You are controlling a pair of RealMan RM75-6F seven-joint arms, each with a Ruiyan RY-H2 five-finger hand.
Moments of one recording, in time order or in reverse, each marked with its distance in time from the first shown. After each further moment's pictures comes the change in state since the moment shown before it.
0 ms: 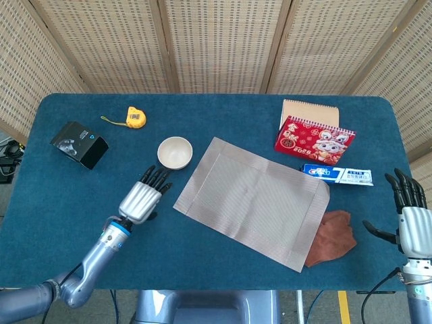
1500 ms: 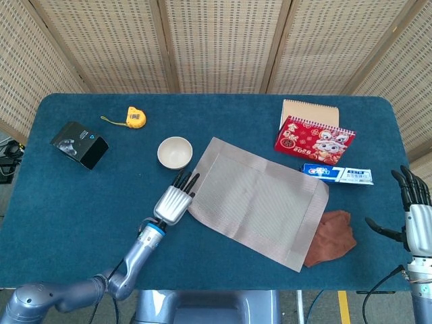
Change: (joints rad) left arm -0.138 -0.362 0.045 0.406 -0.049 0.076 0.041; right arm -0.008 0.021 0.026 -0.012 0.005 -0.013 0.092
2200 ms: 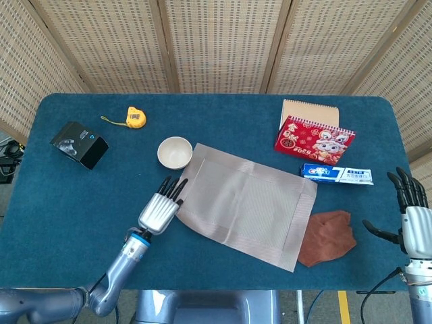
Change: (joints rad) left arm 0.117 0.162 0.084 -0.281 0.021 0.111 0.057; right arm -0.005 0.000 -0.011 -0.022 -0.024 0.010 -0.031
